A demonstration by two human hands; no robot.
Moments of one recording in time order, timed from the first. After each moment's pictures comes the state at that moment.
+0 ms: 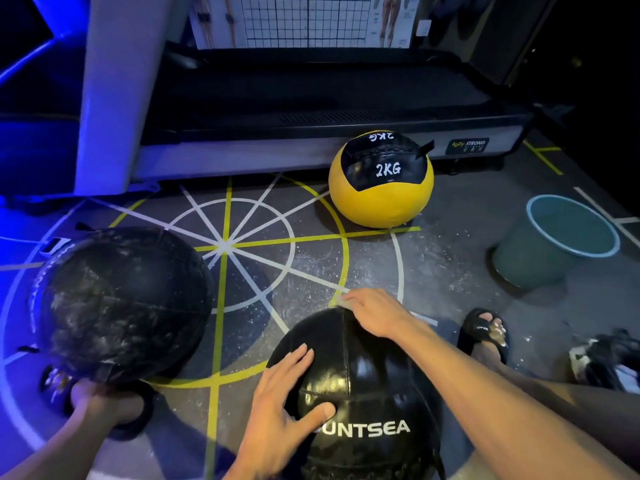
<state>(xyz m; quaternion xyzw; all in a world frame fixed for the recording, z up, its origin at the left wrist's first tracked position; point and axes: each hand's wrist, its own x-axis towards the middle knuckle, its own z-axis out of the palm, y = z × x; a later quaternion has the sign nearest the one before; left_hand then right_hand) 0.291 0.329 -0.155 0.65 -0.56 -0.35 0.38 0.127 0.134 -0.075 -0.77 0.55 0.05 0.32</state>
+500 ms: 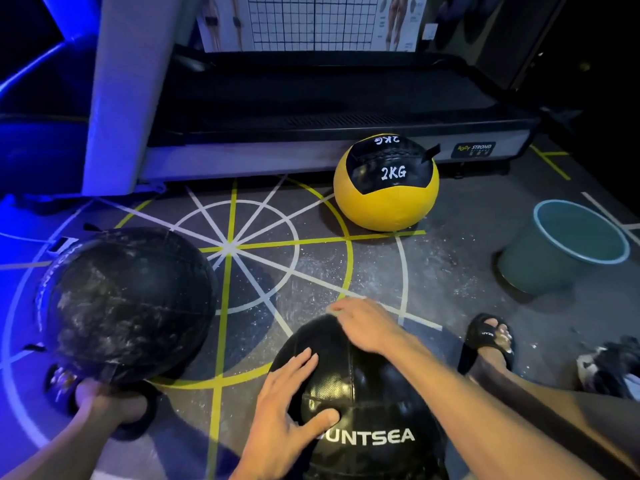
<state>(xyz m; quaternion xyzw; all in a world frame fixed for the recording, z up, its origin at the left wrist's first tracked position) 0.293 0.329 -0.157 0.65 -0.56 -0.36 0.38 0.142 0.145 -0.086 -0.80 0.51 0.05 0.31</state>
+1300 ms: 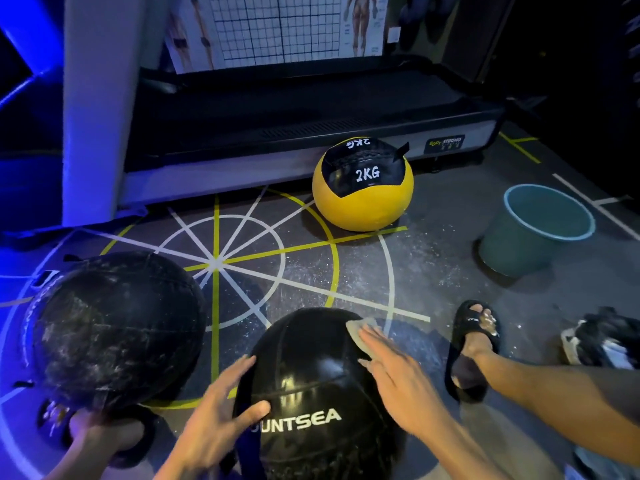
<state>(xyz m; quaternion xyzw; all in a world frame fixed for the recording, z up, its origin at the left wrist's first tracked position) 0.373 0.327 -0.138 0.65 -0.54 -0.42 0.32 0.056 0.240 -0.106 -0.74 0.55 -0.13 0.36</state>
